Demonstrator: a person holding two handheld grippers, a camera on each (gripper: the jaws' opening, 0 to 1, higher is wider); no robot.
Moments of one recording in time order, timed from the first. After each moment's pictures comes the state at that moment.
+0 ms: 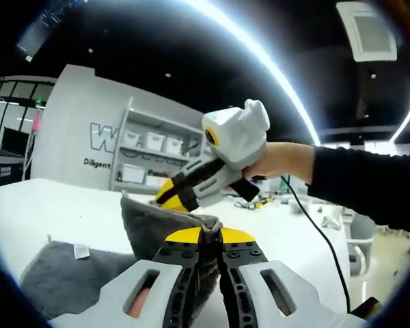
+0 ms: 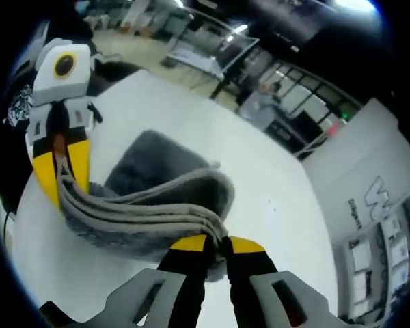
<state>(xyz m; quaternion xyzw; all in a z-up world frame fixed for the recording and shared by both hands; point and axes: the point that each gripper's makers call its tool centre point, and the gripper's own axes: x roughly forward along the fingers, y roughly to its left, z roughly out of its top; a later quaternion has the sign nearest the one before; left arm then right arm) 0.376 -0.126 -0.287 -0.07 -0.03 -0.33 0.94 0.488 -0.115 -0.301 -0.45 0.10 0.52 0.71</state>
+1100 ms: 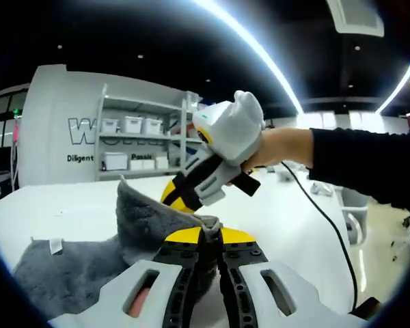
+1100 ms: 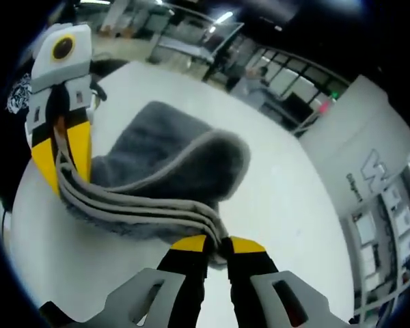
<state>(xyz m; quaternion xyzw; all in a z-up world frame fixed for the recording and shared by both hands) 0.365 -0.172 -0.322 0.00 0.02 -0.38 0.93 0.474 -0.183 -0.350 -0.43 0.15 0.49 0.74</state>
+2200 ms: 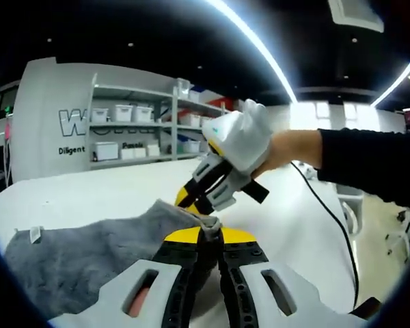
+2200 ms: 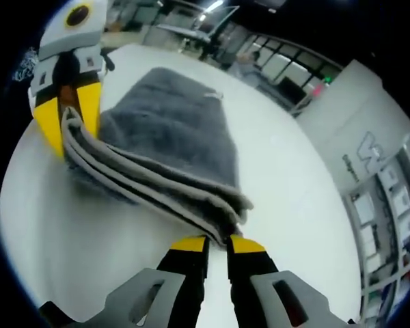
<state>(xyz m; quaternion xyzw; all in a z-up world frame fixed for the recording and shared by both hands) 0.366 -0.198 -0.345 0.02 0.06 -0.40 0.92 0.465 -0.230 -0.396 -0.44 0.18 0.46 0.75</state>
